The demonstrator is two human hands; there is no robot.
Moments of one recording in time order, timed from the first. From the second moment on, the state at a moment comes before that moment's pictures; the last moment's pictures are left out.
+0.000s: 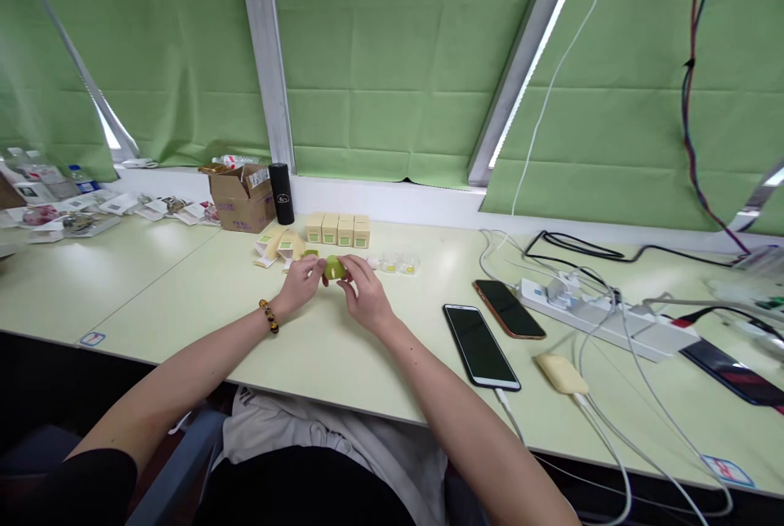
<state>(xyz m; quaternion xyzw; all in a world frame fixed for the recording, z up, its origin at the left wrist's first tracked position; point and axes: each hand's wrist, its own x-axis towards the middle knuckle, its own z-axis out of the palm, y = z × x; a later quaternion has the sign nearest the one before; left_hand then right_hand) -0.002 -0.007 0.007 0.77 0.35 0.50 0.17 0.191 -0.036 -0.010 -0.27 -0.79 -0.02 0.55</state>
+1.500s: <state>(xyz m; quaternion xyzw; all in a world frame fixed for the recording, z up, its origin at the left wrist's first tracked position) -0.010 0.018 0.001 0.61 0.23 0.53 0.54 0.236 0.012 -0.032 -0.59 -0.72 -0.20 0.32</state>
